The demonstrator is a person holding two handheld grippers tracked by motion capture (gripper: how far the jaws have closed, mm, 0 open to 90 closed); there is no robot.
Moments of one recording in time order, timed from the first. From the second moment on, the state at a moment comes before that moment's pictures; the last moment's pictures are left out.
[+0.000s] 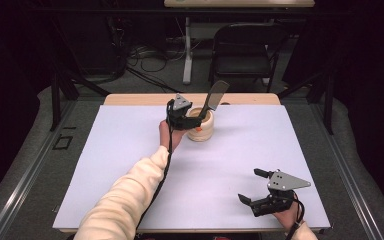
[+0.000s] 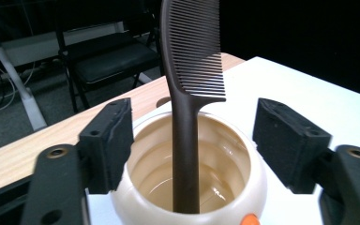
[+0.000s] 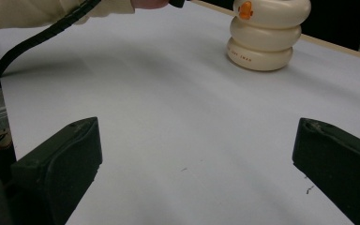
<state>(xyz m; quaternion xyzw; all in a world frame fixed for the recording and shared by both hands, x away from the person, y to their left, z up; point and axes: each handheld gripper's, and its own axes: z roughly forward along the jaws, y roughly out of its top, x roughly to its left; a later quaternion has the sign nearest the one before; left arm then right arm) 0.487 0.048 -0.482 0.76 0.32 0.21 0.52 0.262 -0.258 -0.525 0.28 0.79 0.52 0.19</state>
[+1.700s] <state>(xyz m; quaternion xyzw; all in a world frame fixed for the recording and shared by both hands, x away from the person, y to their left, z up) 0.414 0.133 -0.465 0.79 0.31 0.21 0.48 0.263 -0.254 -0.526 0.28 0.79 0.51 0.19</state>
